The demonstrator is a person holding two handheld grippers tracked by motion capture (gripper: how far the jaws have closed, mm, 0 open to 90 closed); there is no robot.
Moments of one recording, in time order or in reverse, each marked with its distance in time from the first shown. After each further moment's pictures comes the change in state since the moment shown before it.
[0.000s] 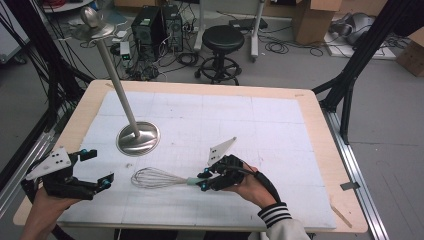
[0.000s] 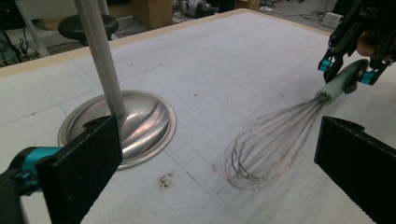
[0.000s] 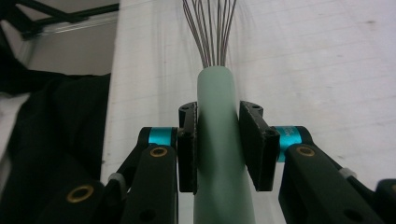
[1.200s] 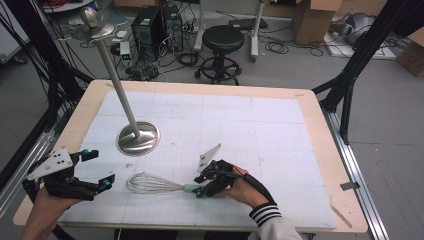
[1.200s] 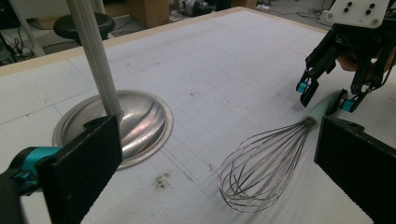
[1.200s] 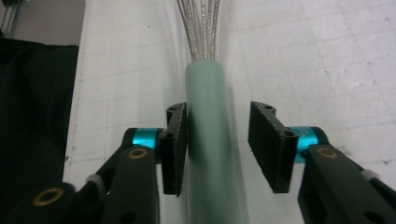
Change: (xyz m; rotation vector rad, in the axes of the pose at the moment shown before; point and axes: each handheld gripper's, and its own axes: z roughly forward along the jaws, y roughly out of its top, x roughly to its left) left arm -0.001 0.000 0.002 0.007 -0.011 0.006; right arm -0.005 -0.005 0.033 0.120 -0.035 -0.002
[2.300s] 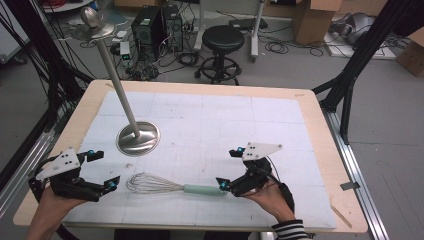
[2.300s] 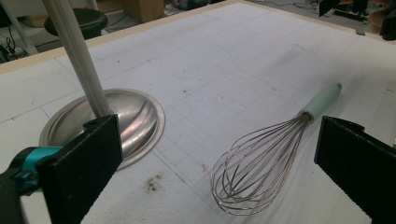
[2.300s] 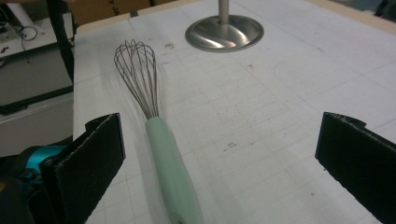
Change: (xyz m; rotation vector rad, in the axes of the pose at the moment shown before) left arm -0.007 0.002 0.009 0.026 -0.015 0.022; right arm 0.019 -0.047 -0.090 -0.452 -0.261 0.172
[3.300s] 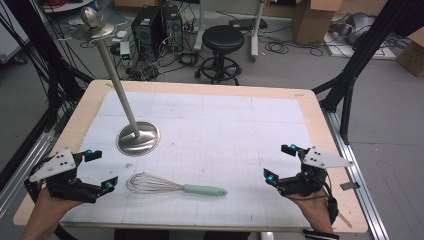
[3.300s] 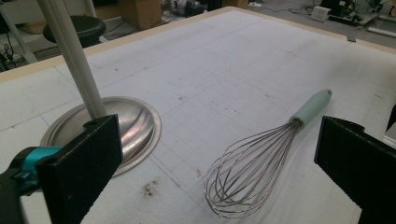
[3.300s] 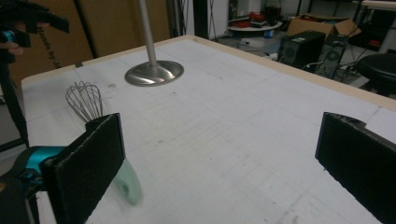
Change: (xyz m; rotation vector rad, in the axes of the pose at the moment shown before) left arm -0.004 0.006 -0.007 -0.018 -0.015 0.006; right arm -0.015 -0.030 -0.111 -0.212 -0.259 0.067
